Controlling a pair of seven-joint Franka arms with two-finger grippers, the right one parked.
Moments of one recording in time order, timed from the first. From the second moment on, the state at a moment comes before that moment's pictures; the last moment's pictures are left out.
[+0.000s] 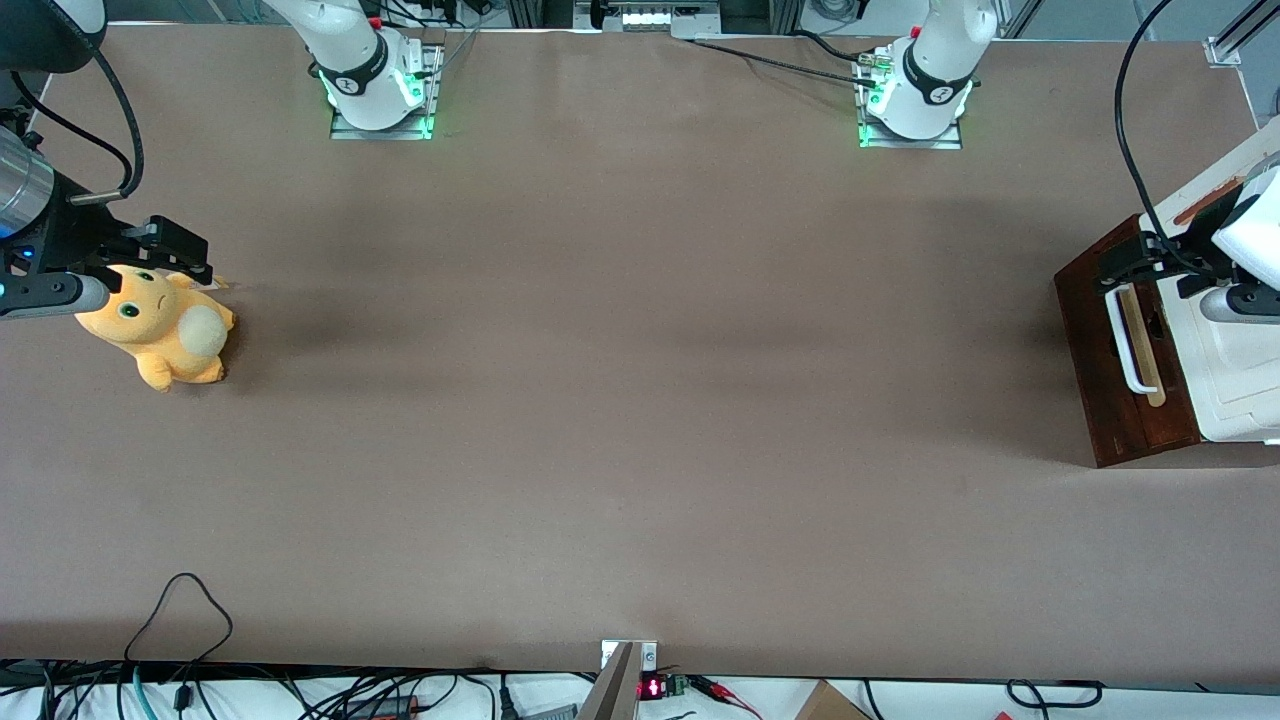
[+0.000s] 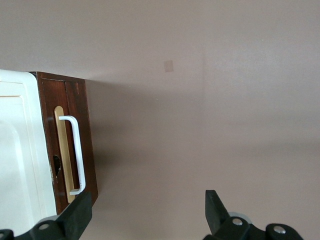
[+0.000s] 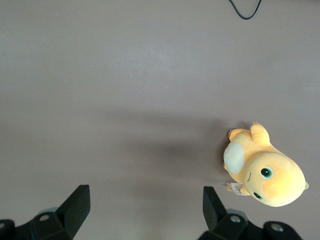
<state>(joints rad) 0.06 0.05 -0.01 -1.64 0.00 1.67 0.07</state>
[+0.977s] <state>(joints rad) 0.06 0.07 -0.04 -1.65 0.06 1.61 0.09</state>
